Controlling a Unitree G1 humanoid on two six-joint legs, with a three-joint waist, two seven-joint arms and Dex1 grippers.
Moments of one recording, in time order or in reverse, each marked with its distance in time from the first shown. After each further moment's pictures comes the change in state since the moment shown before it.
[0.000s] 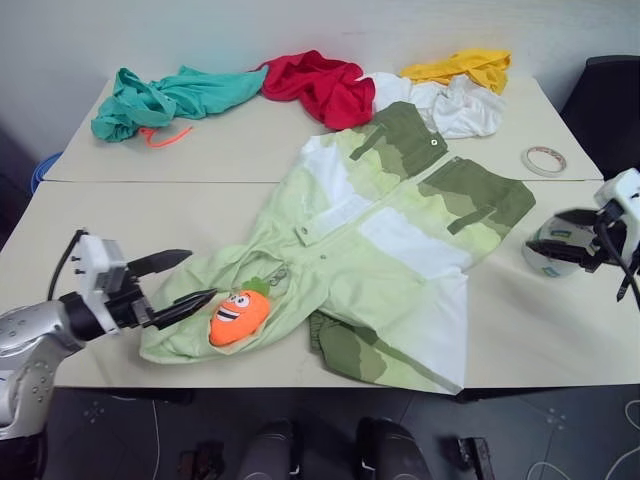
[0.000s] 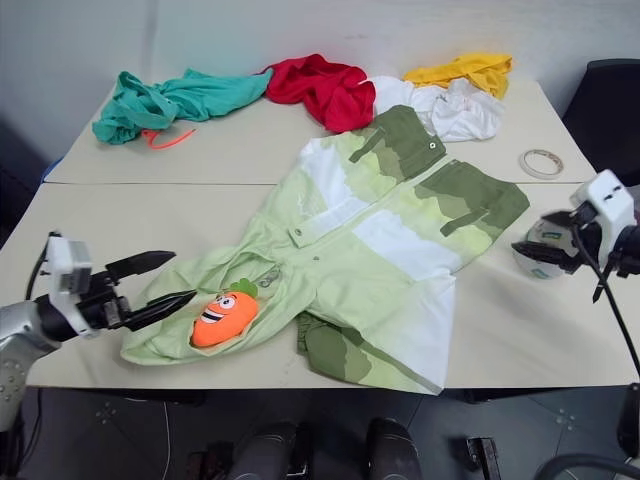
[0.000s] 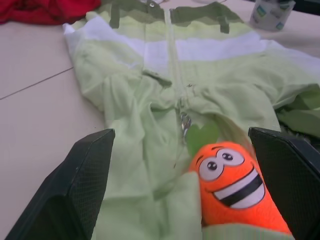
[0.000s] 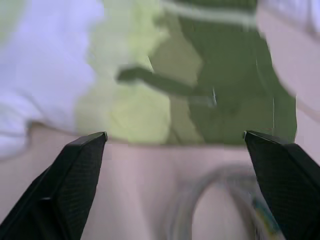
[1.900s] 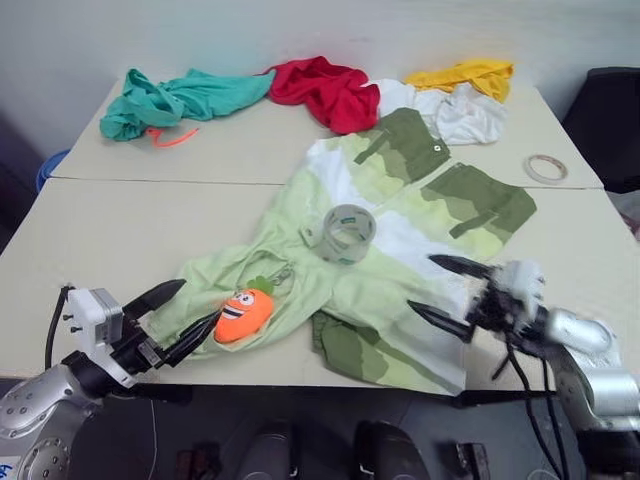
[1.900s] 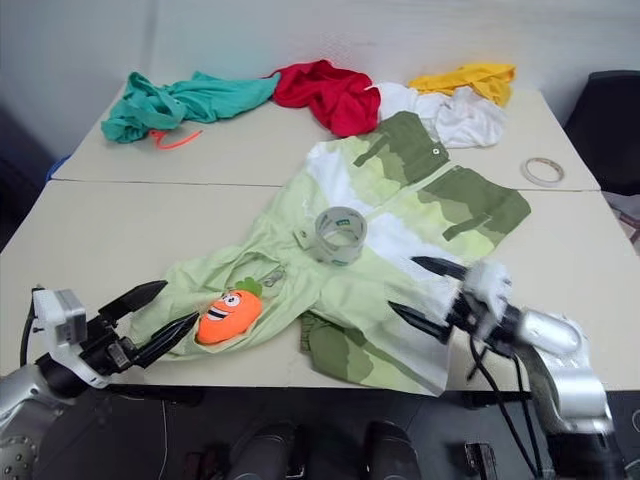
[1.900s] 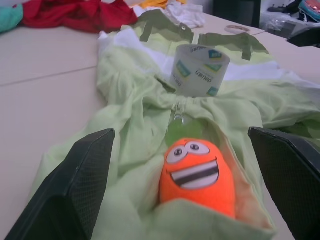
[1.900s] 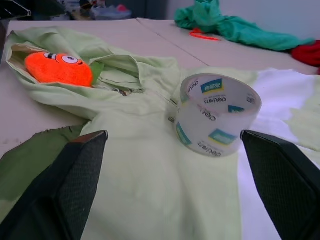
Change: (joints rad) left arm 0.199 -0.250 0.031 -0.299 -0.048 -0.038 0.247; right arm 0.262 0.401 0.209 -0.769 0.197 0.120 -0.264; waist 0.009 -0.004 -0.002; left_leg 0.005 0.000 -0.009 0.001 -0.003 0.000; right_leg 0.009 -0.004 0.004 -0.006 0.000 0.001
